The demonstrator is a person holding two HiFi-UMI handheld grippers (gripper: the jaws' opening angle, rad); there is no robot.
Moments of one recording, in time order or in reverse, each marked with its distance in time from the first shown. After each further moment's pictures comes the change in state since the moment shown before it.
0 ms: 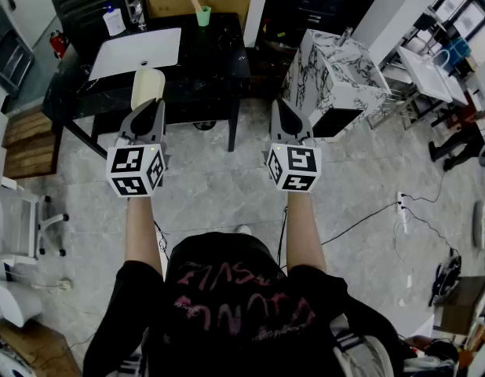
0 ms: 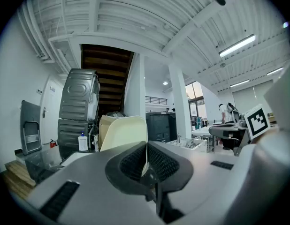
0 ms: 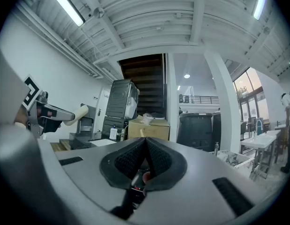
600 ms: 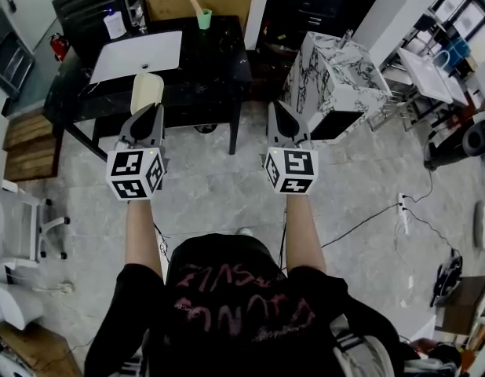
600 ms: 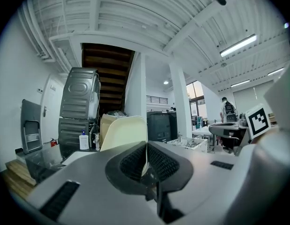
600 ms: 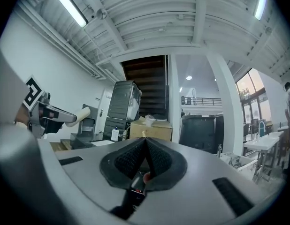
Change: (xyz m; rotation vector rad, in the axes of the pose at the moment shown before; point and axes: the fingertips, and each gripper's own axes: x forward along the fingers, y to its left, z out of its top) left arm 0.004 0.007 -0.007 -0.008 0.007 -0.001; right arm 0.006 0.008 0.002 -0.016 -0.020 0.017
